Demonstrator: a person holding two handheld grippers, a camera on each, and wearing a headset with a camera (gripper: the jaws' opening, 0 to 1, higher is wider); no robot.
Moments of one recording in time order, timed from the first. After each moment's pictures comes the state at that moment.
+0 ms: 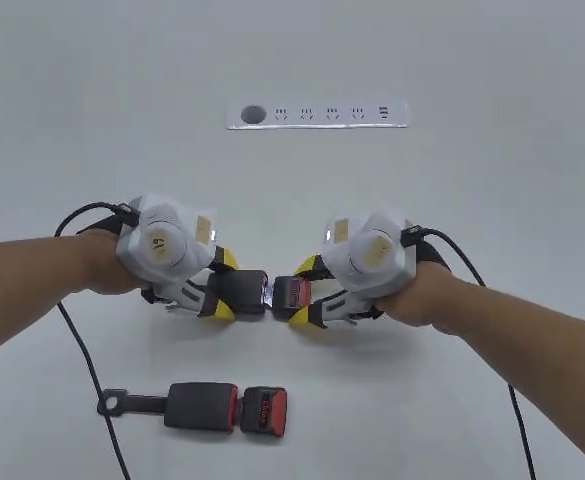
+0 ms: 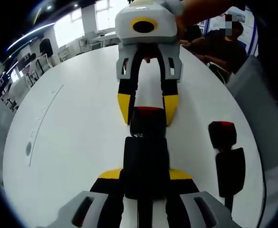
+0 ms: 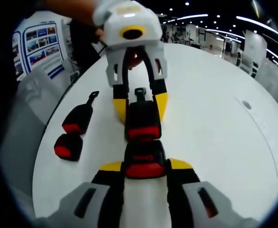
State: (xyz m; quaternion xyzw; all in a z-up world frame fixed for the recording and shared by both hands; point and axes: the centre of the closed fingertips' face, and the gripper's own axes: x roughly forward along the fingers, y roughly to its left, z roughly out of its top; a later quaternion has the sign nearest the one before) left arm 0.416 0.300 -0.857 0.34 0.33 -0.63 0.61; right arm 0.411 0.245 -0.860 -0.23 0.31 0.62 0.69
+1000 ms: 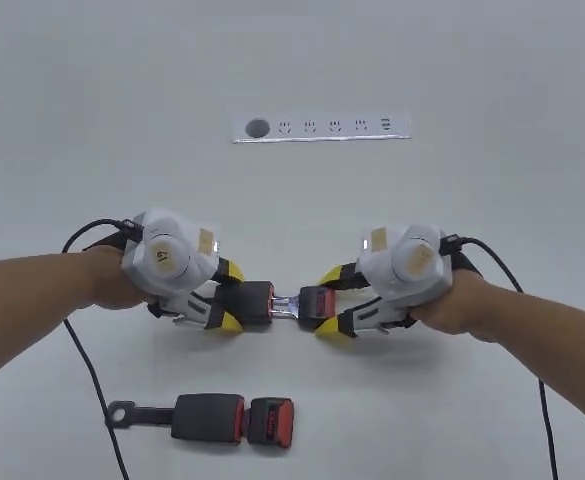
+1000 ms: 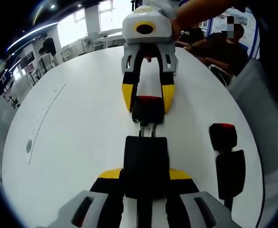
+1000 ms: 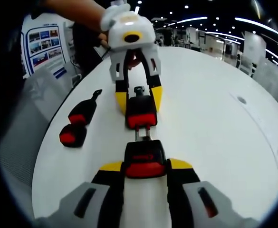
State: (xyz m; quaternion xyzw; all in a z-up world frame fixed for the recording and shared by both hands) left arm 0.416 0.301 -0.858 0.33 0.33 -0.63 0.62; right arm 0.410 0.215 -0.860 -0.21 0.30 0.62 0.69
